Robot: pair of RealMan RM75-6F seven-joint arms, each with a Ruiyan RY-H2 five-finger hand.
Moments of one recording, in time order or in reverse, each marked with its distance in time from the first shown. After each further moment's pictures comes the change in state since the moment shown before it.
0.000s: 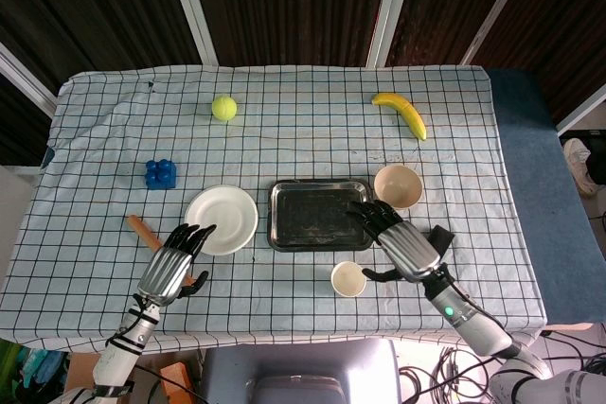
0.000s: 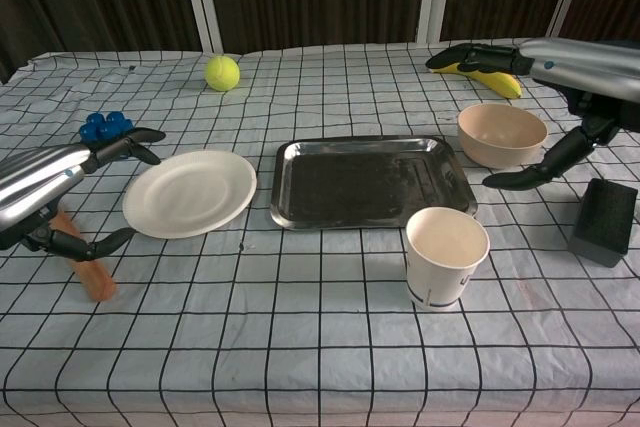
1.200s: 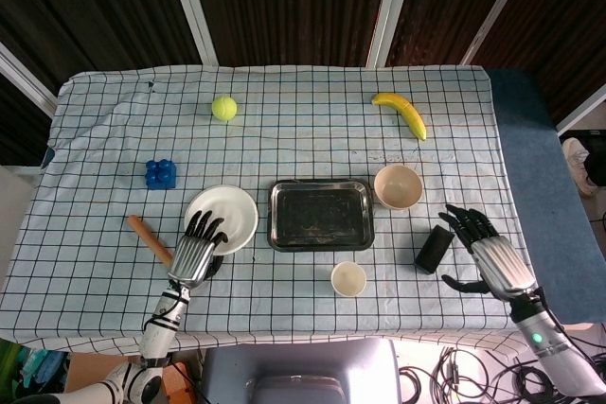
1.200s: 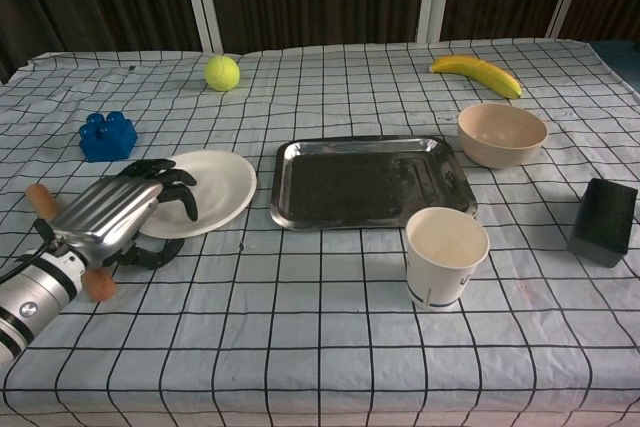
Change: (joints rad) left arm -0.105 -0.430 -0.038 0.658 -0.030 0.006 -0.042; right arm -0.194 0.217 -0.135 0.050 -0.025 0.218 0.202
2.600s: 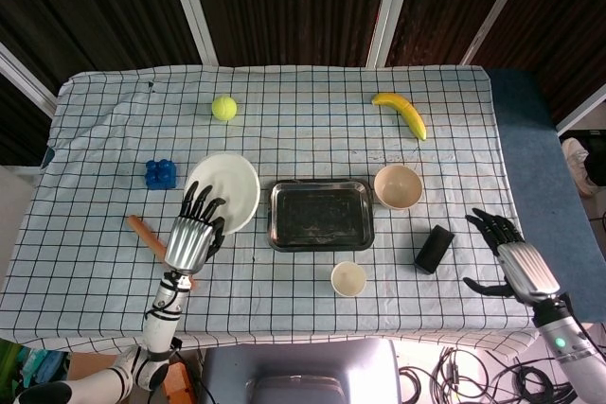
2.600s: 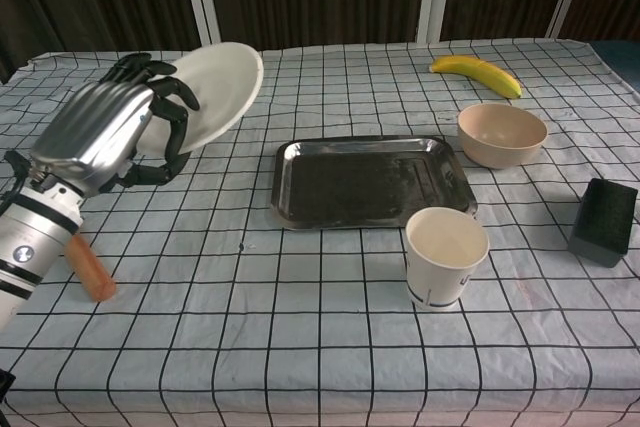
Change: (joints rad) left arm -0.085 -0.003 -0.036 -0.002 0.102 0.288 -0.011; right arm -0.048 0.012 -0.011 0.083 0.020 0.015 0.130
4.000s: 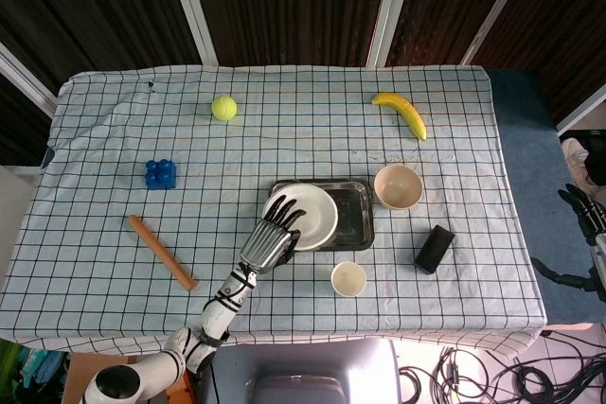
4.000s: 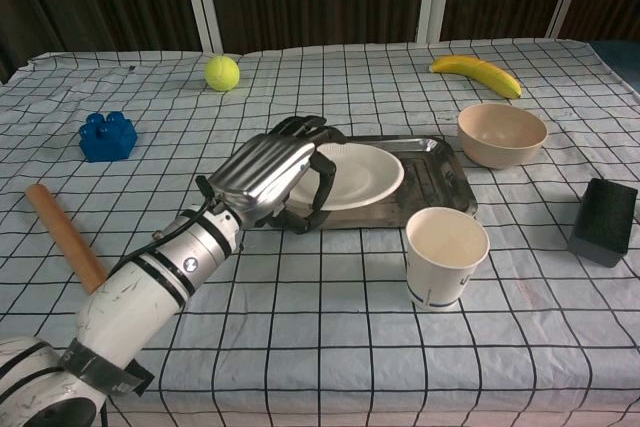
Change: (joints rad) left arm -0.243 -0.274 0.002 0.339 -0.002 -0.270 -0.252; right arm -0.120 0.134 0.062 0.046 0.046 0.184 0.278
